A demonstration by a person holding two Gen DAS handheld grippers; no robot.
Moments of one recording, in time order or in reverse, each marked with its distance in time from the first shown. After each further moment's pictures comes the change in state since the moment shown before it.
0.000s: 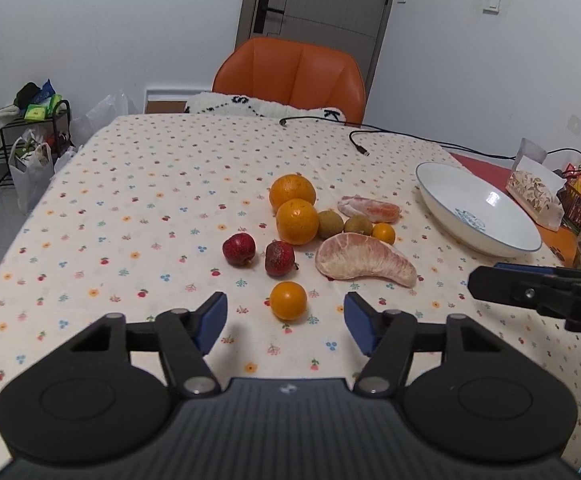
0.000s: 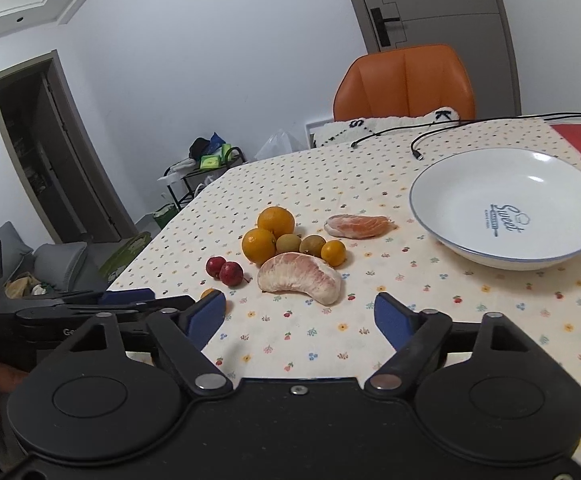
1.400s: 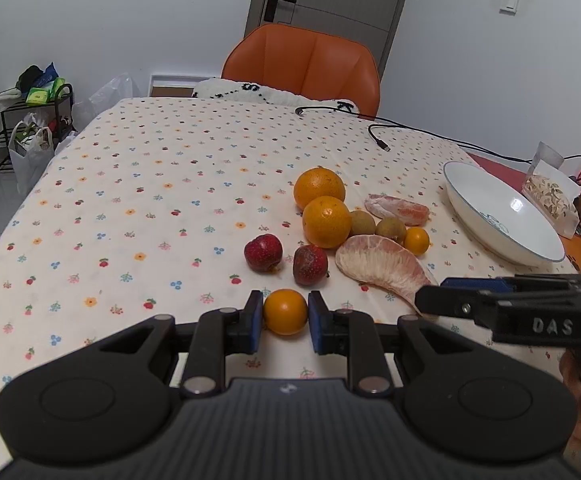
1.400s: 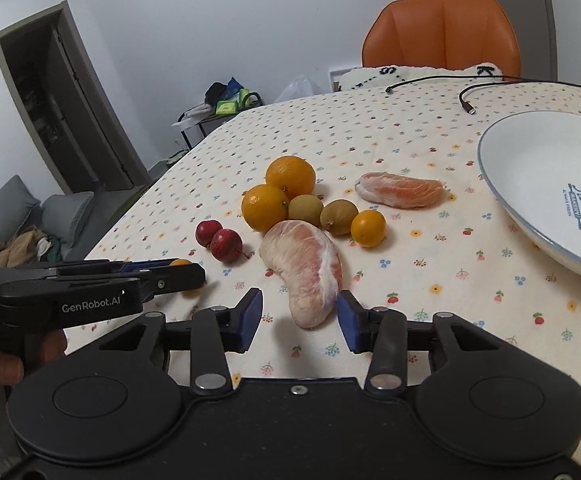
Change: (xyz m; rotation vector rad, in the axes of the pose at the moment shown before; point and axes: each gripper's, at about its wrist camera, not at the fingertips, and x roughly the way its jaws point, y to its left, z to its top) left arm 0.025 0.021 0.006 -0.039 0.025 0.002; right arm 0.074 0.005 0.007 -0.061 0.156 0.030
